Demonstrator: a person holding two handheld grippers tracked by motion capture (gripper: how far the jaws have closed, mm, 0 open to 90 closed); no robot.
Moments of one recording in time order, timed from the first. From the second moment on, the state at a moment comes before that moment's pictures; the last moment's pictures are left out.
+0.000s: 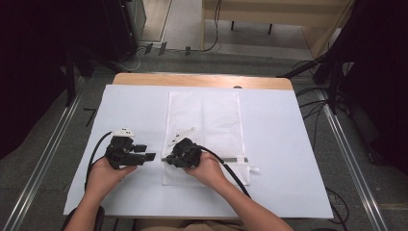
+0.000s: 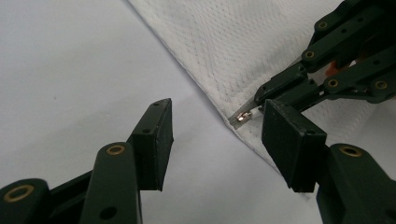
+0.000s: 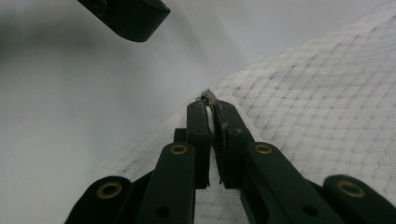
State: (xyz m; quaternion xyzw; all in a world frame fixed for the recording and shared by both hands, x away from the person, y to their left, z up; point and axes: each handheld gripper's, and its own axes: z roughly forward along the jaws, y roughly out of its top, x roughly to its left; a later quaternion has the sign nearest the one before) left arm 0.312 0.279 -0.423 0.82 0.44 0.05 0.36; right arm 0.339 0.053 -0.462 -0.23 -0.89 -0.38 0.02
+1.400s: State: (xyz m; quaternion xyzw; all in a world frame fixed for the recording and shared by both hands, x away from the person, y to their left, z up) left arm 0.322 0.260 -0.441 0.84 0.41 0.00 0.36; right arm 0.350 0.046 -0.437 -0.24 -0.87 -0.42 0.02
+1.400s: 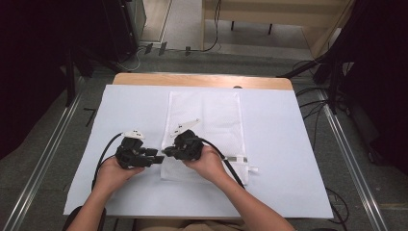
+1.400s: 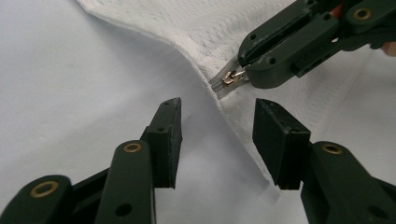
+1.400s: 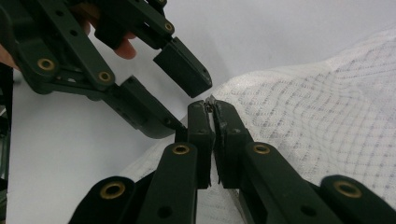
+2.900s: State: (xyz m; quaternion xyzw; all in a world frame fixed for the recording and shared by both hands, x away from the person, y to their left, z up) left arm 0.327 0.257 -0.441 0.85 0.40 -0.03 0.35; right arm 0.351 0.040 -0.440 -0.20 -0.88 -0.43 0.03
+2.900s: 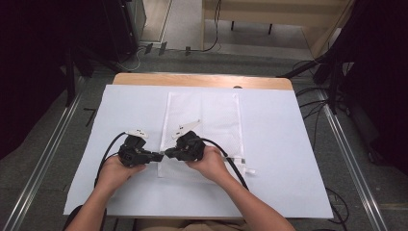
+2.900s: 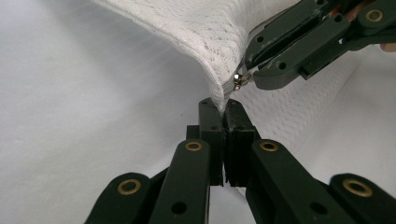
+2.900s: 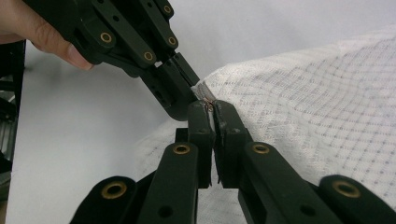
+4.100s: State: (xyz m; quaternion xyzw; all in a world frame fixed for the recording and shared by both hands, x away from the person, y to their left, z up) left arm 0.322 0.260 -0.436 0.85 0.37 0.00 0.36; right arm 0.348 0.015 -0.442 -0.19 -0.89 -0.42 0.02
